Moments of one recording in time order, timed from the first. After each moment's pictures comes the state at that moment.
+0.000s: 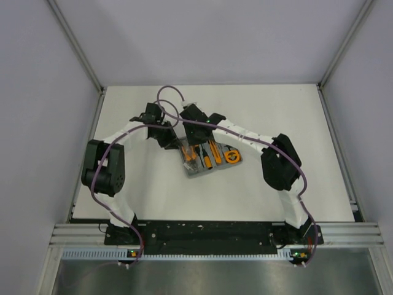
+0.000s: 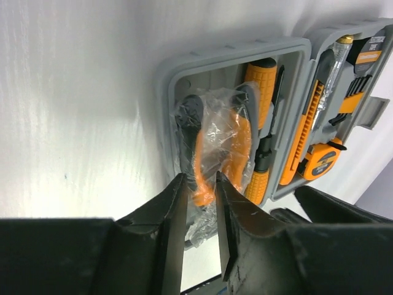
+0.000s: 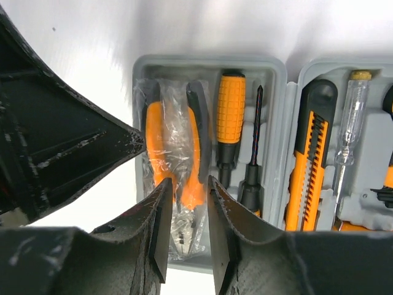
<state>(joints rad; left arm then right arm) -0.23 1.79 1.20 -0.48 0.36 -0.70 0.85 2.09 1.80 -0.65 0.20 0.49</state>
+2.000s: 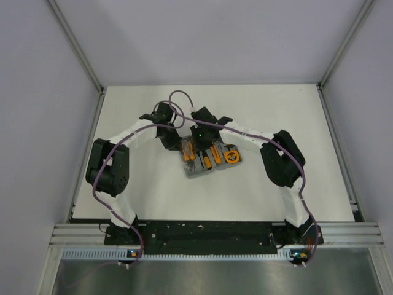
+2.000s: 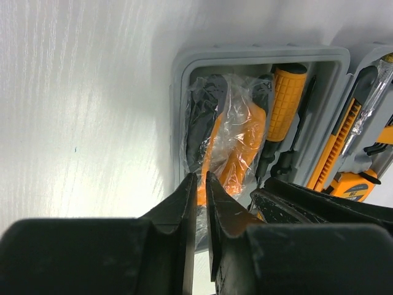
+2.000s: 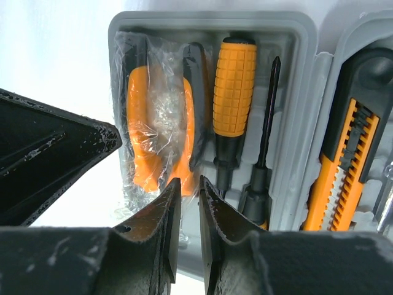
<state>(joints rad) -0.35 1.80 1.28 -0.62 0.11 -0.80 0.76 2.08 1.62 -0.51 -0.09 0.52</state>
